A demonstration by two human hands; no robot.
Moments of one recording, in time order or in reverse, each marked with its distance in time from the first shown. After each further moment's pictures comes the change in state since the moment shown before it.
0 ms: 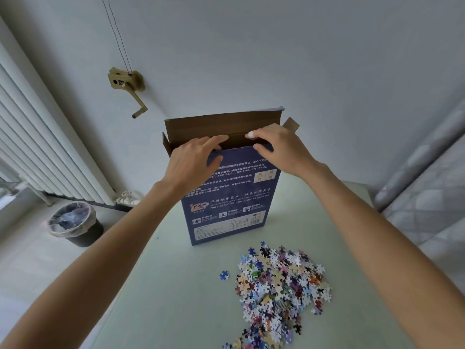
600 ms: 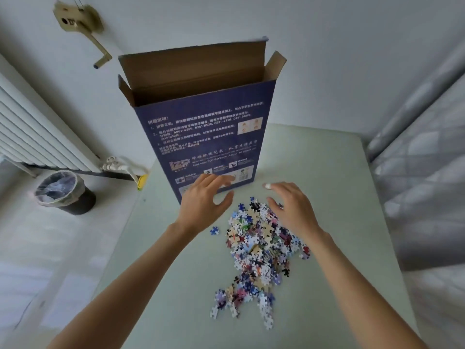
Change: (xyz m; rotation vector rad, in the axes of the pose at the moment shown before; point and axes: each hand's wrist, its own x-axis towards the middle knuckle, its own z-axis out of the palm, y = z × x) left_hand -0.127 0.059 0.094 -0.253 -0.137 -0.071; right_hand -0.209 -0.010 0.090 0.116 -0.107 0.432
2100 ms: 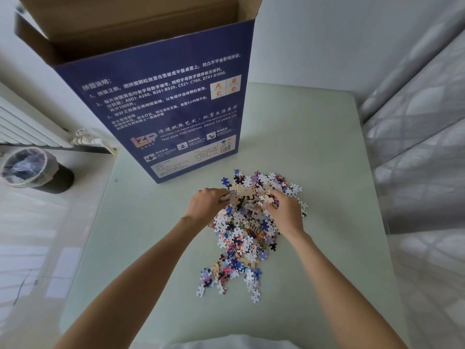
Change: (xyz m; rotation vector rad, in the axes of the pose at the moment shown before) left_hand -0.034 -0.021 0.127 0.004 -0.539 -0.228; right_hand -0.056 0.052 0.061 0.142 -0.126 0.574
